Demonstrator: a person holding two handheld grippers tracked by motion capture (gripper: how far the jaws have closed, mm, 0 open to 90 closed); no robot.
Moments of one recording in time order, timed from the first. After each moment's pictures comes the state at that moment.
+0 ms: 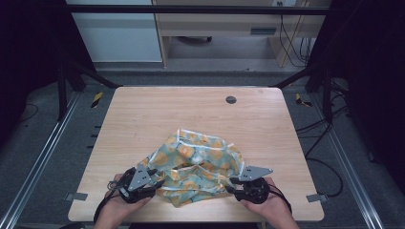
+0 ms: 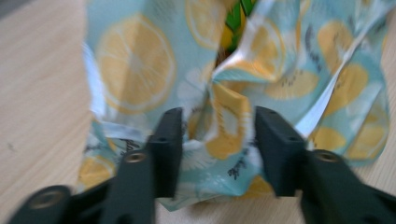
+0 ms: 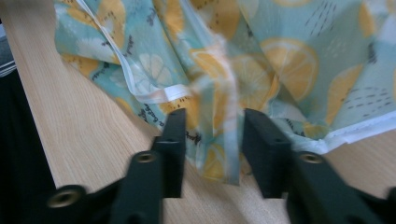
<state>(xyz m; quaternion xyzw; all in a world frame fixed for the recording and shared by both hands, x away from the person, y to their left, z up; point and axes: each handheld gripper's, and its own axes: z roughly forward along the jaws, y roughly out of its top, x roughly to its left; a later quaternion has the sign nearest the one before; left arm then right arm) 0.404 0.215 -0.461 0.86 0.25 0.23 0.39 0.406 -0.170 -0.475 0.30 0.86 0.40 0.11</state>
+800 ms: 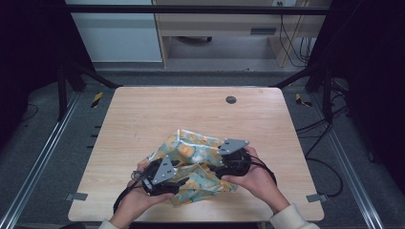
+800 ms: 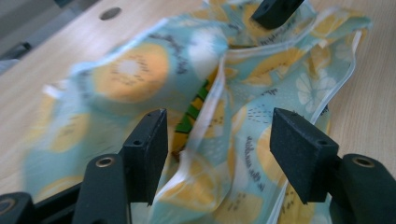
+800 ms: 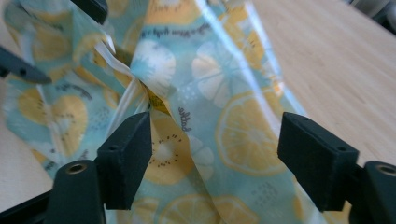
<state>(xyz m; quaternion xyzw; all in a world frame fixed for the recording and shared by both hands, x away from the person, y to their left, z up) 0.418 0.146 -0.433 0.87 0.18 0.21 0.40 0.463 -0.114 -0.418 0.23 0.87 0.38 0.18</state>
